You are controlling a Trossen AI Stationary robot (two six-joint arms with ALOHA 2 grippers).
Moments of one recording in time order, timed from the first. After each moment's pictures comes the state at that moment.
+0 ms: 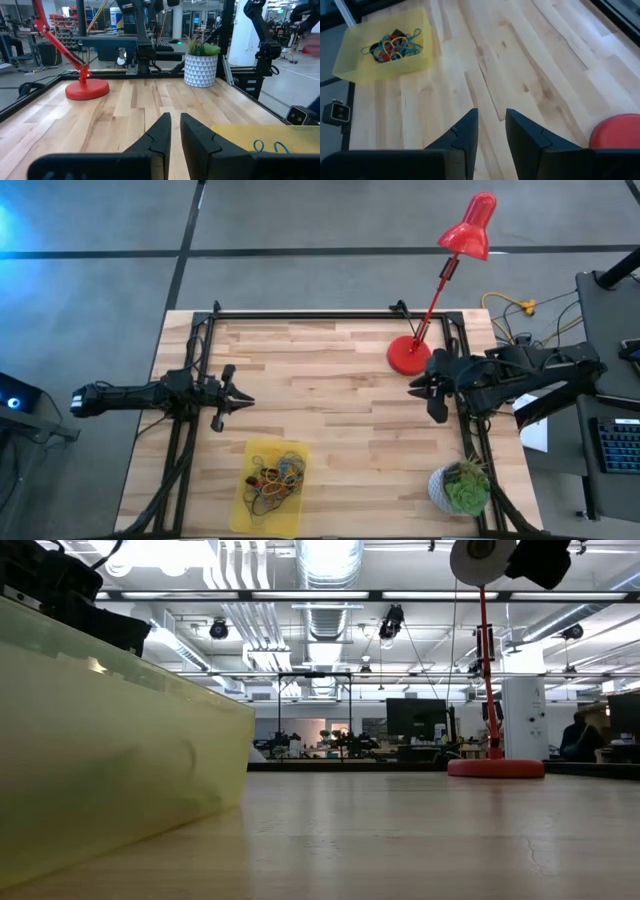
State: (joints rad) left arm 0.04 0.13 0.01 0.04 0.15 -0.02; right arm 0.19 0.83 0.99 -0.90 0.21 0.50
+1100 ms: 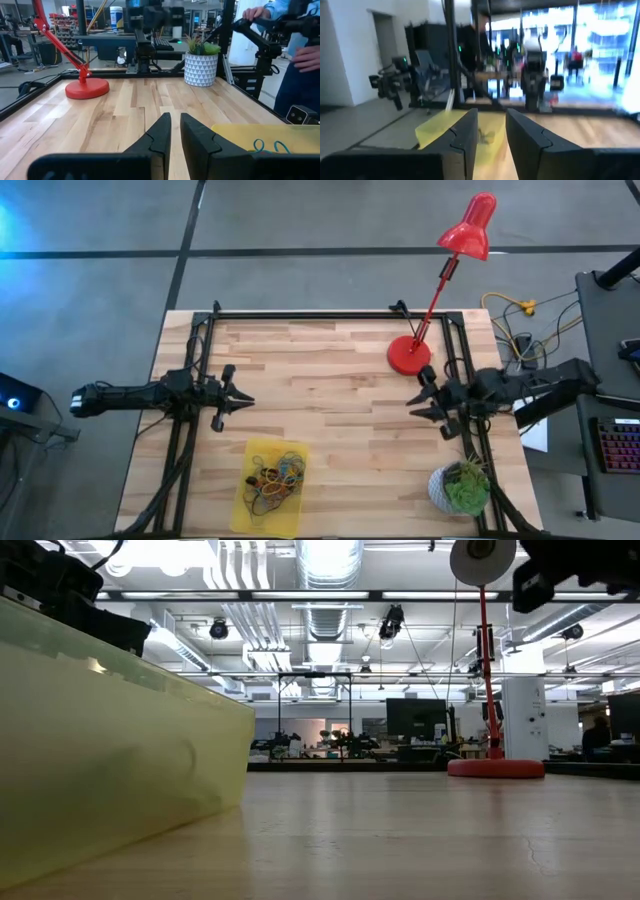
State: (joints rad) left arm 0.04 0.13 0.01 0.04 0.15 -0.02; right arm 0.19 0.42 0.21 0.30 -0.09 0.12
